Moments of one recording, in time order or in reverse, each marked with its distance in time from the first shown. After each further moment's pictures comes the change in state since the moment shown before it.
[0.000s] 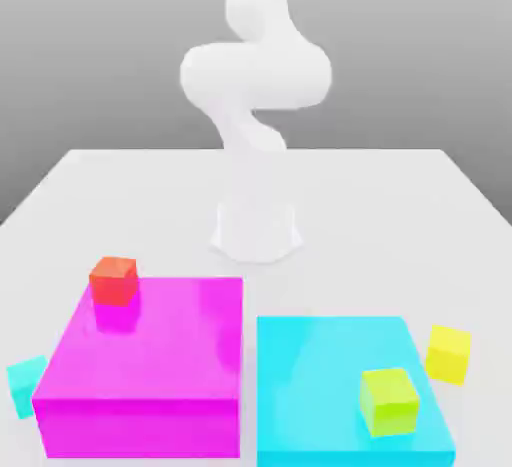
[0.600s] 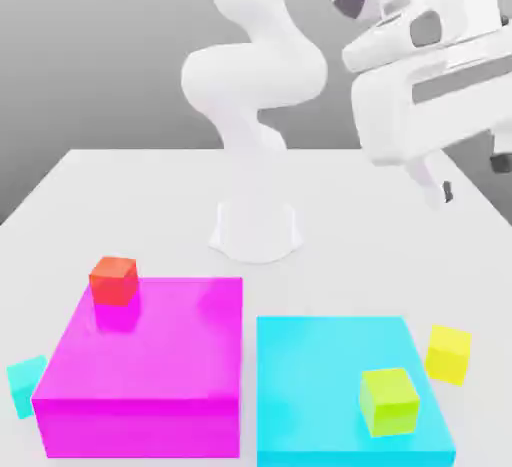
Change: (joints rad) arm 0.361 0.511 0.015 -0.161 0.235 0.222 -0.430
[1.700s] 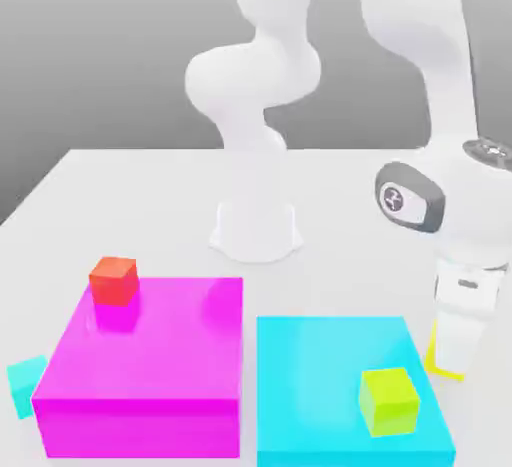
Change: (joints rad) arm 0.214 0.466 0.033 -0.125 -0.313 0.306 0.008
